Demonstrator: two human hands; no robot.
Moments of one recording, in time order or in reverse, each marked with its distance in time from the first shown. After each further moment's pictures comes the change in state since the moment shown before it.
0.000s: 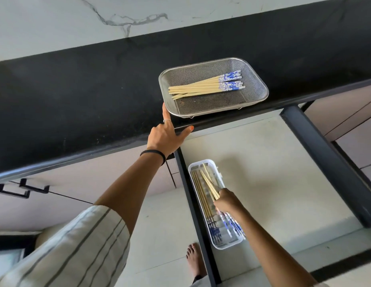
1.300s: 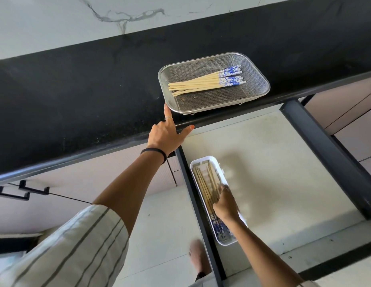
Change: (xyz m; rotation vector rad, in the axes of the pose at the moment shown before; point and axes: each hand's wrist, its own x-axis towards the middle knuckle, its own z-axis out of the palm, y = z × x) left_hand 0.000 -0.003 0.002 0.011 -0.026 0.038; right_hand 0.003 0.012 0.045 0.174 0.321 -0.096
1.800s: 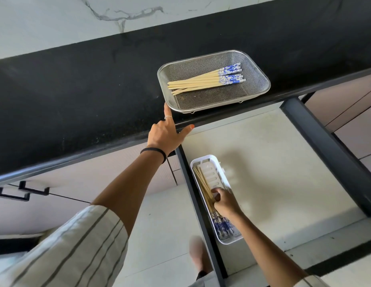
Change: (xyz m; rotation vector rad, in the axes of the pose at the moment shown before) left_hand -0.001 -0.002 0.001 0.039 0.015 0.005; right_hand 0.003 0.002 -0.008 -0.041 -0.178 -0.012
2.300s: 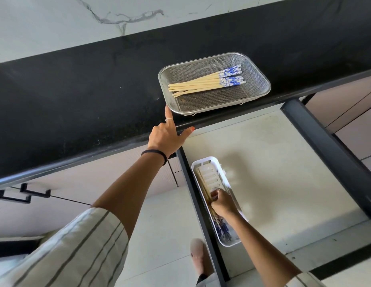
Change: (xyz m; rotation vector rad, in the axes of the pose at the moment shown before) left_hand -0.002 0.001 -0.002 -0.005 -0.010 0.014; right_hand 0.008 -0.008 0.012 0.067 0.030 0.080
